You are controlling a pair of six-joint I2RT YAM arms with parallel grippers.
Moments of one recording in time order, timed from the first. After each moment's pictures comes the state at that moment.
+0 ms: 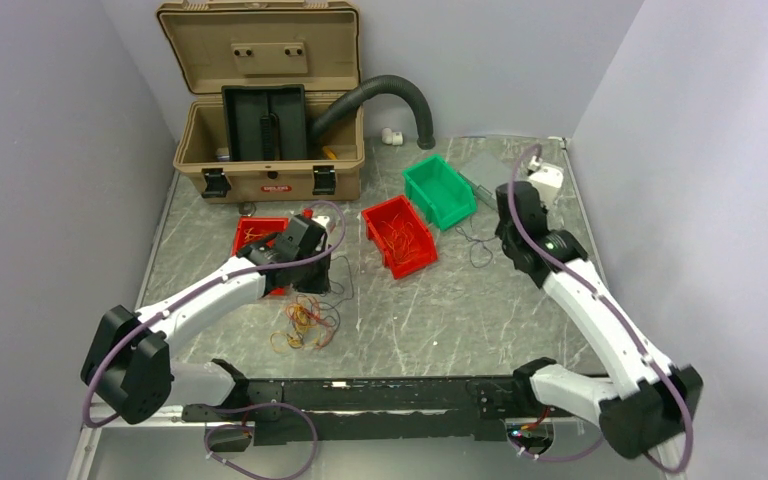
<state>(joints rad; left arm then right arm) -0.62 1.28 0.86 -0.57 0.03 -0.49 0.38 1.04 1.01 -0.63 0.65 0.49</state>
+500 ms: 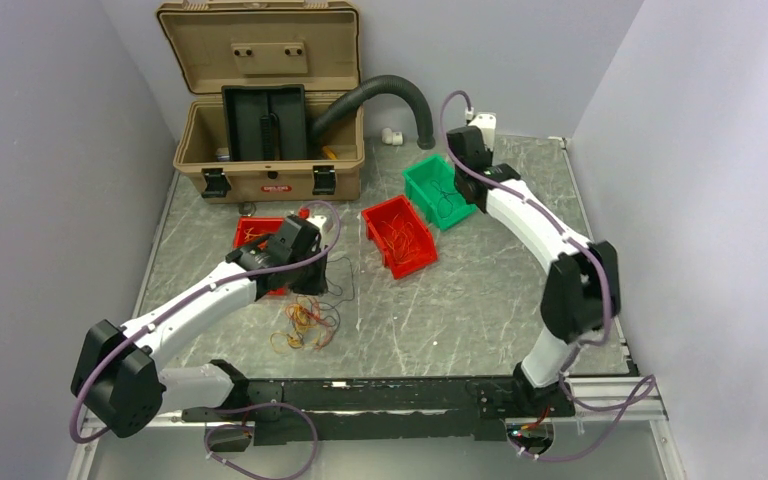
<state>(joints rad) -0.62 1.21 0.86 -0.60 0.05 -0.46 0.38 1.66 1.41 -0.43 0.58 0.28</state>
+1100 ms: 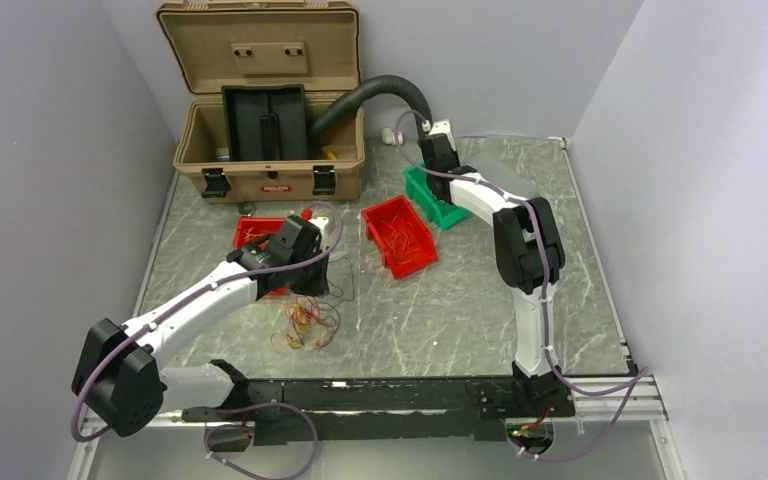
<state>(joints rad) -0.62 1.22 0.86 -0.61 0.07 -0.43 0.38 2.15 1.62 -0.15 0.59 -0.04</state>
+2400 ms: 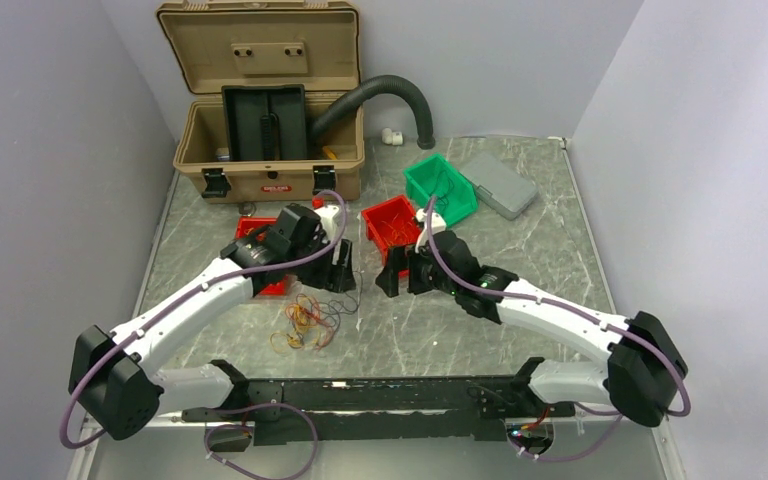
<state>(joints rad) -0.66 1.20 0.97 -0.62 0.19 -0.38 0.79 1.19 0.71 -0.09 0.00 0.51</state>
